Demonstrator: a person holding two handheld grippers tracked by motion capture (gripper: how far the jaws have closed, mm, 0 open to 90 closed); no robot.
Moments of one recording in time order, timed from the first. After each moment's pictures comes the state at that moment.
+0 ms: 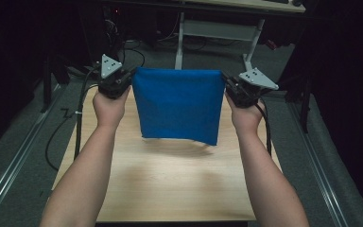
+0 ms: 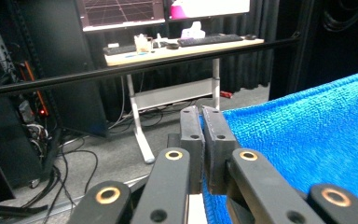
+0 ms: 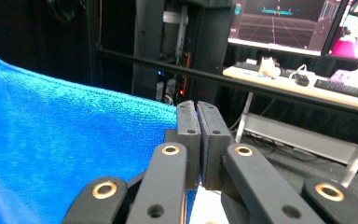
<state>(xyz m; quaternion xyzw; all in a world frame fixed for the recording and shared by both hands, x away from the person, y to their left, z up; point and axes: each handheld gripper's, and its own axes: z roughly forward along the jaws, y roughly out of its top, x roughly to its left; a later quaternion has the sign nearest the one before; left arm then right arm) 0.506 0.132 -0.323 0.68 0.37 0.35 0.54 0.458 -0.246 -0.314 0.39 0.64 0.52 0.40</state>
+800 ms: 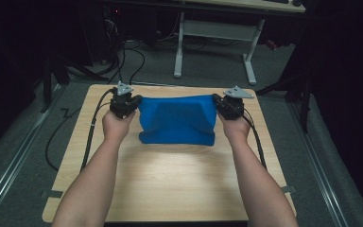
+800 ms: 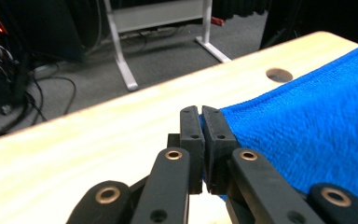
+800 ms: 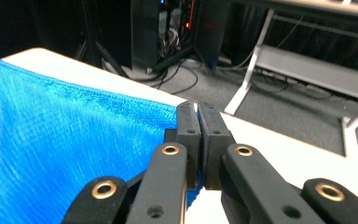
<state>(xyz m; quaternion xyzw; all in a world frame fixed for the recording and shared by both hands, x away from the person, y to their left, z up) 0.529 0.127 -0.429 0.75 0.41 0.25 0.45 0.494 -0.247 -0.412 0.44 0.71 0.44 0.33</state>
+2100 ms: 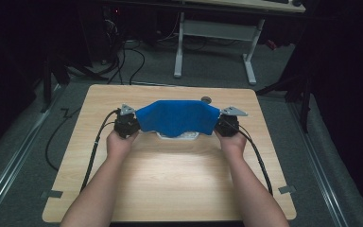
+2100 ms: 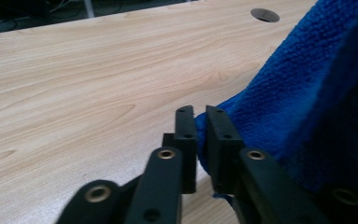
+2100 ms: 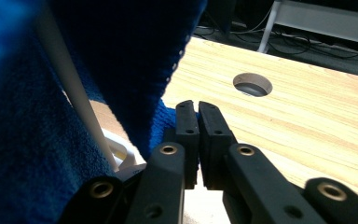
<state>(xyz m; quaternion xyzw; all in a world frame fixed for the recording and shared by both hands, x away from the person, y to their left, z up) 0.509 0.128 -0.497 0.77 0.43 0.19 0.44 0.483 -0.252 -0.482 0.47 0.72 0.42 0.28</state>
